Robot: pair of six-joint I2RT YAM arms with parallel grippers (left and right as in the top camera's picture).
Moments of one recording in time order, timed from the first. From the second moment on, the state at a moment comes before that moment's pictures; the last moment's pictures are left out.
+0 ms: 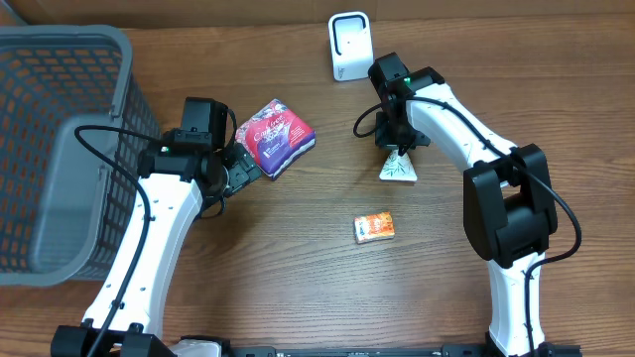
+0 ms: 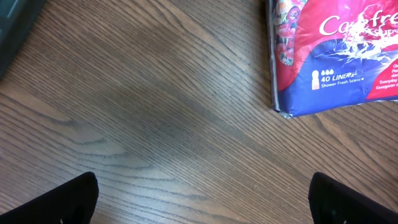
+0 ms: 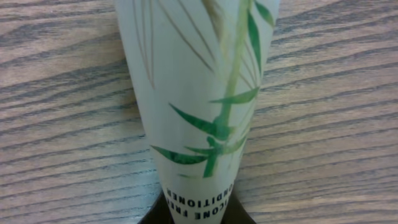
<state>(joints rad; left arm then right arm) -0.11 1.46 1.21 -1.06 -0.11 -0.73 0.39 2.24 1.80 -1.02 0.14 0.46</state>
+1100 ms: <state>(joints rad) -0.11 1.46 1.21 -1.06 -0.11 -0.73 0.39 2.37 2.10 -0.24 0.13 0.75</state>
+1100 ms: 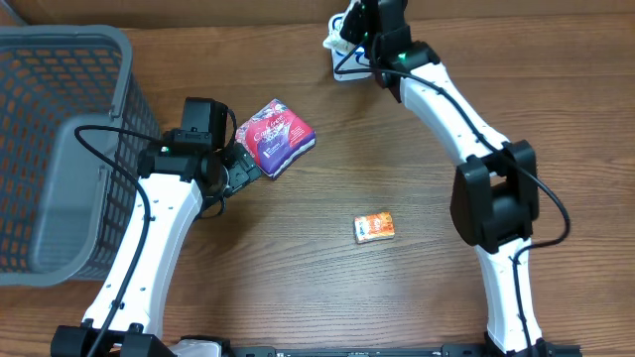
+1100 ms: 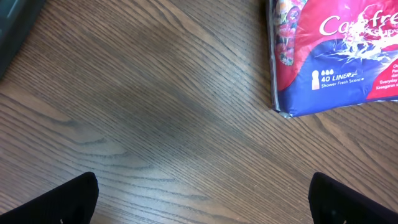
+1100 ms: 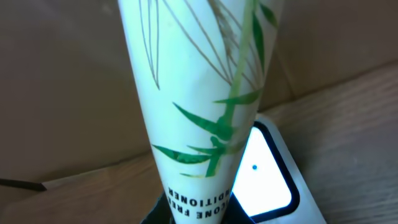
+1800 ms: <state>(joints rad) -0.11 1.46 1.21 -1.06 -0.11 -0.73 0.34 2.38 2.10 -0.35 0.15 0.89</state>
